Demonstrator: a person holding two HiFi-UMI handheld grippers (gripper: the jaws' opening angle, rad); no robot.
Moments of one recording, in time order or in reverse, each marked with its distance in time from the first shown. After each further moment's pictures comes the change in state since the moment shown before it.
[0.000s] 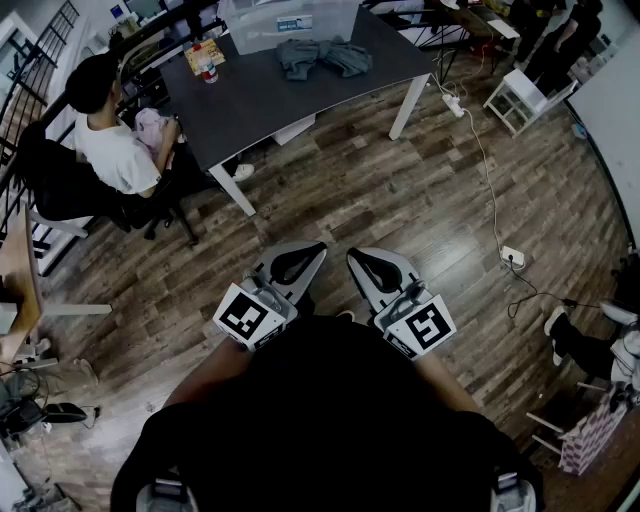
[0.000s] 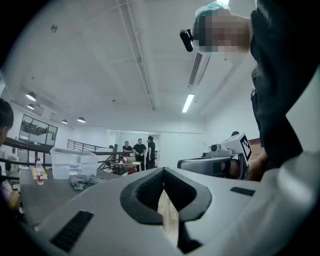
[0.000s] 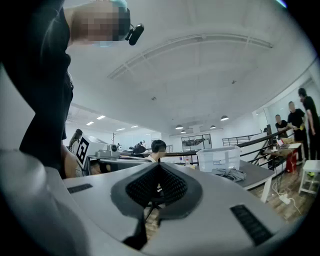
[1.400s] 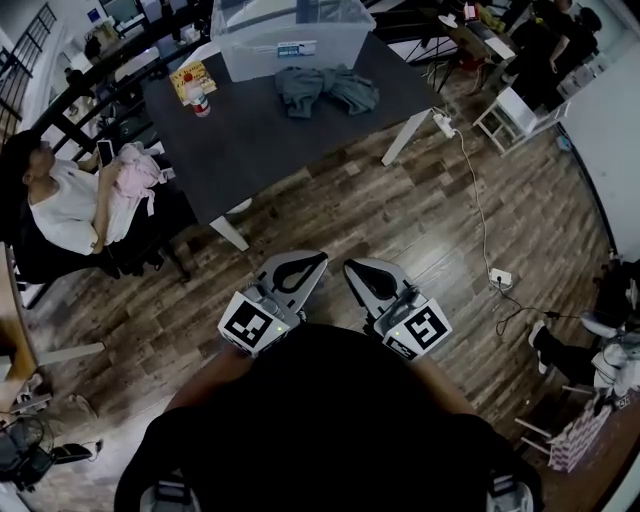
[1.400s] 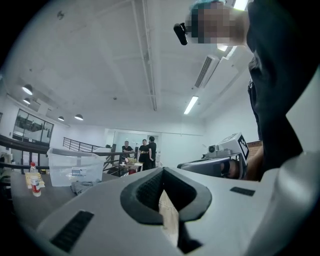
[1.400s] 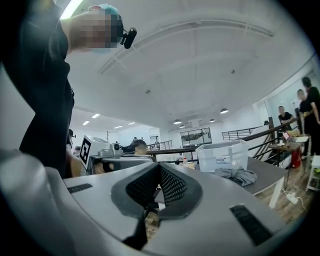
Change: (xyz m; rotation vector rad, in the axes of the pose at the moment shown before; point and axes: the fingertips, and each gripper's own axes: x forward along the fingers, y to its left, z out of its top) left arm 0.043 0.199 0.027 -0.021 -0.015 -0.060; right arm 0.186 -0.092 0.000 0.036 0.056 0.004
